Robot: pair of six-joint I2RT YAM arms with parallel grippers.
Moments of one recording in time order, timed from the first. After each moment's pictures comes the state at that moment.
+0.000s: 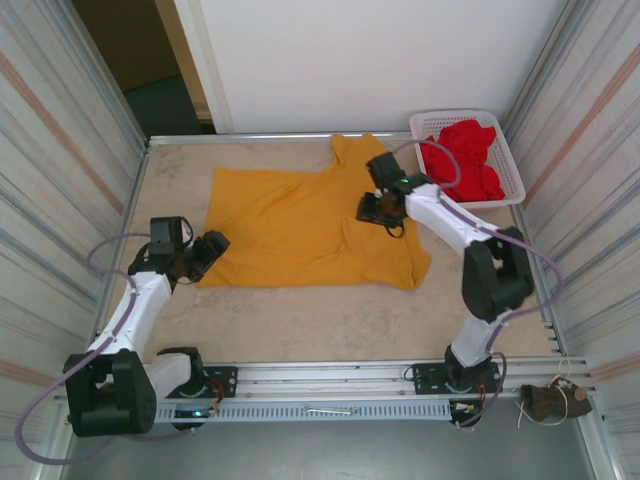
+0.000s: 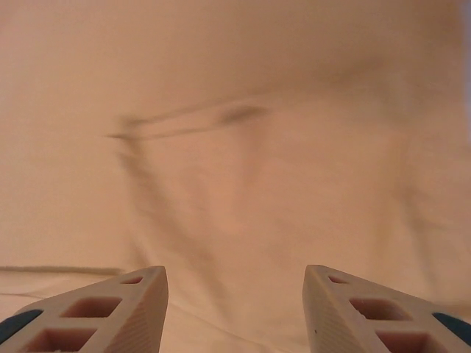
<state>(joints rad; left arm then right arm) 0.04 1.07 0.65 -0.50 0.30 -0.74 0.39 1.66 1.26 -0.76 0.02 0.62</state>
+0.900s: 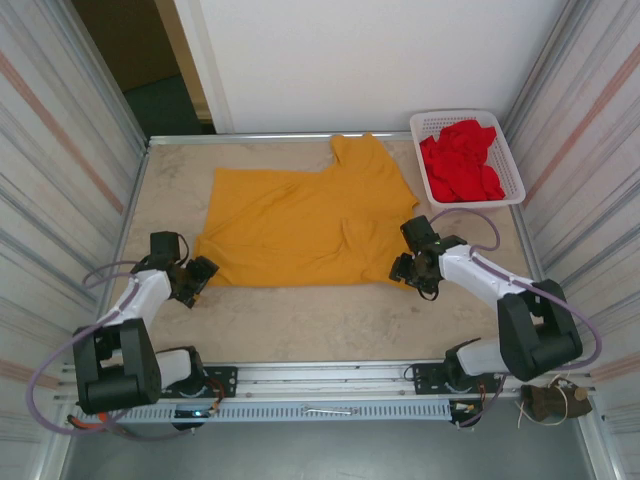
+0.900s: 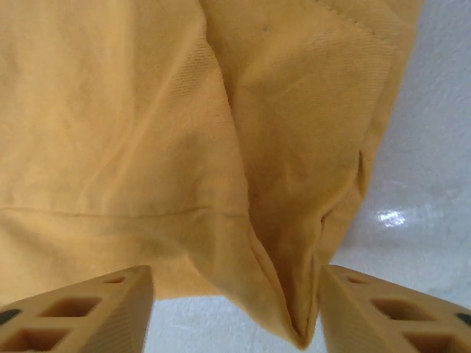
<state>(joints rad) 0.15 1.24 0.56 -0.53 0.20 -0.76 0.38 1.40 0.73 -0.66 0.02 0.73</state>
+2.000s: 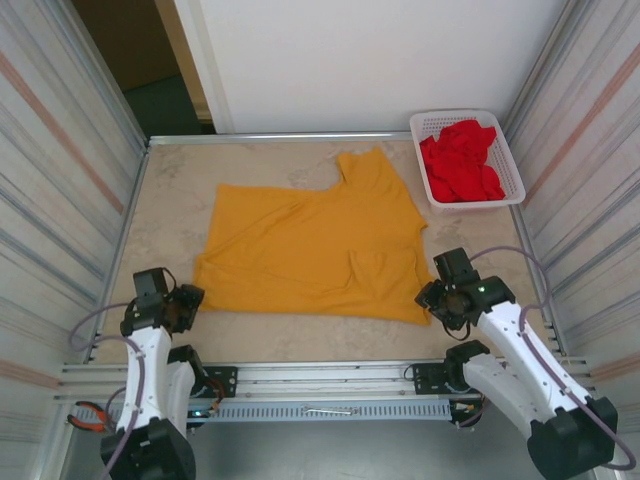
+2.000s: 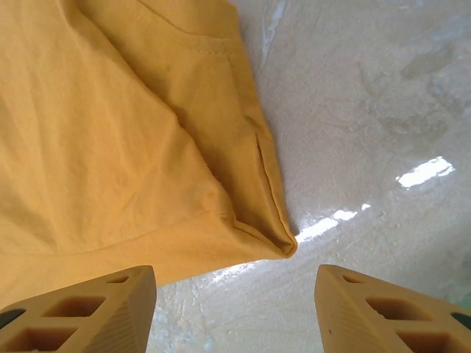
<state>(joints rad) 0.29 0.67 0.36 -0.78 0.22 -0.88 0.32 0.76 0.58 -1.06 0.02 0.98</state>
